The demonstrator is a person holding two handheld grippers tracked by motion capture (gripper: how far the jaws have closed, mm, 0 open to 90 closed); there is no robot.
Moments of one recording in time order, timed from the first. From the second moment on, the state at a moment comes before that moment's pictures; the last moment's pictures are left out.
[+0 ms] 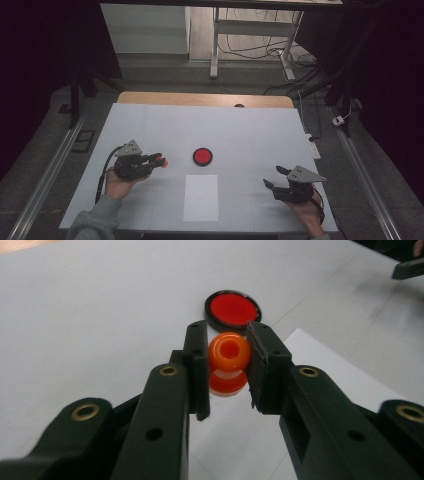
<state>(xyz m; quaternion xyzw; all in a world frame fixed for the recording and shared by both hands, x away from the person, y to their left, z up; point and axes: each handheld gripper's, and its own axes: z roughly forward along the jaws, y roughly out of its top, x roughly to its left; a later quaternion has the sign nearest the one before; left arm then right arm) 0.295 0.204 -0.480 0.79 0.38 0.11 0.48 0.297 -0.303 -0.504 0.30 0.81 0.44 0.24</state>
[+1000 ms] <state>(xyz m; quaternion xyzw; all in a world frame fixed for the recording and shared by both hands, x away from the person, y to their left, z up) 0.286 0.173 -0.465 0.79 0.33 0.09 0.51 0.297 -0.301 -0.504 0.29 0.82 0.44 0.23</state>
